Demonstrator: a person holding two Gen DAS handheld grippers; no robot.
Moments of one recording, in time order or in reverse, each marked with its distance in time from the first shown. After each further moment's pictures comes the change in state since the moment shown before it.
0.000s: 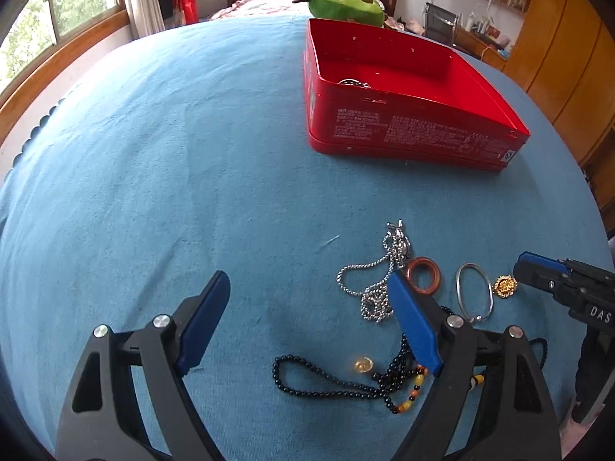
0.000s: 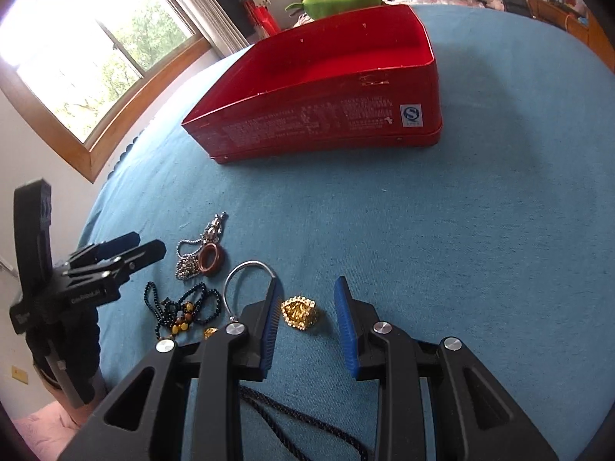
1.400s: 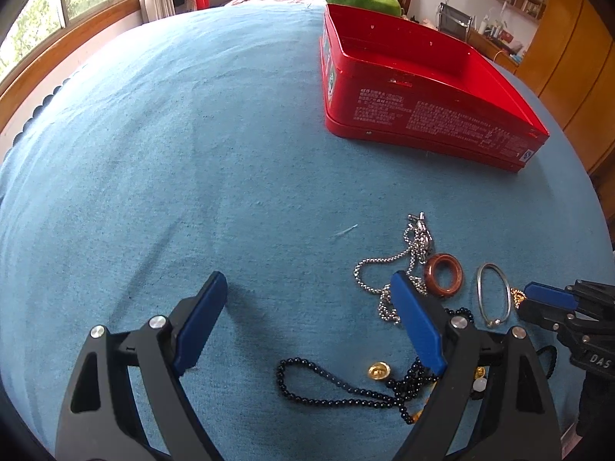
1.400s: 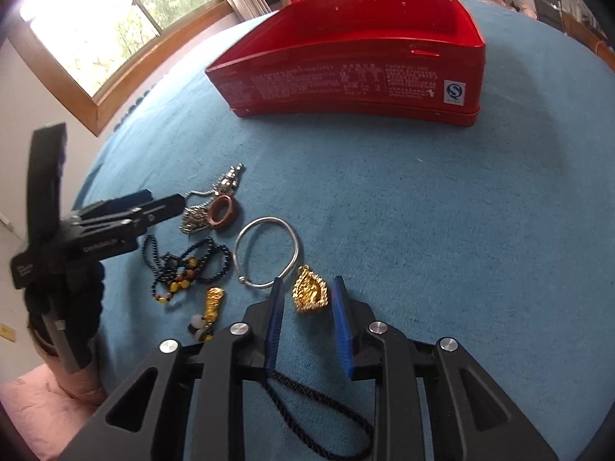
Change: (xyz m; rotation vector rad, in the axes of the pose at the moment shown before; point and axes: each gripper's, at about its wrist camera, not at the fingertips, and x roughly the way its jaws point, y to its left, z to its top) left arm 0.014 0.008 -0.002 -0.050 0.027 0.008; right arm 0.012 0.025 -0.014 -0.153 0.101 -0.047
